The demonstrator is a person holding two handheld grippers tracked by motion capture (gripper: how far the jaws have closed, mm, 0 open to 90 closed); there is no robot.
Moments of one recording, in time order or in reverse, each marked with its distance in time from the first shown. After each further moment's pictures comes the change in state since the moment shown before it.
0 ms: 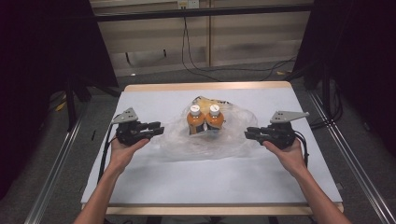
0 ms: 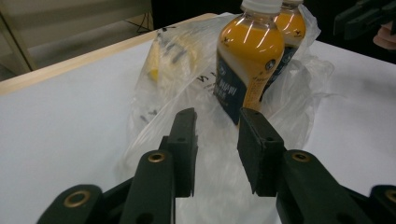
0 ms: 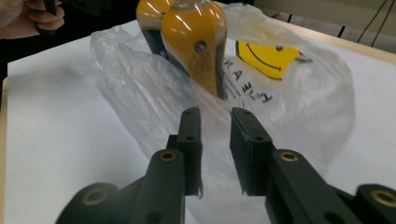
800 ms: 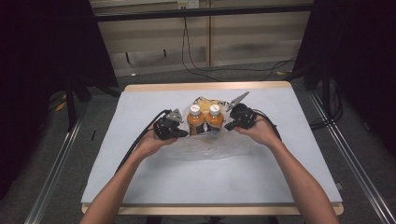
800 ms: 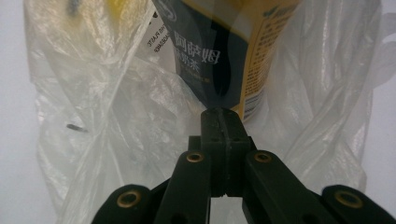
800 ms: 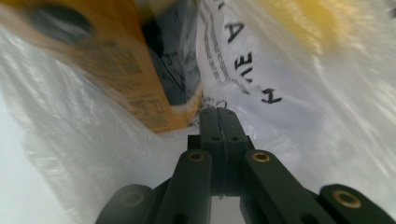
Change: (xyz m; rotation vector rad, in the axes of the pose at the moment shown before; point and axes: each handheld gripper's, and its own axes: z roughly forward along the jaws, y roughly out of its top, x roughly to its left) left arm -0.009 0.012 0.104 0.448 -0.088 0.253; right arm -0.031 0.037 0.124 0.499 0.011 -0.182
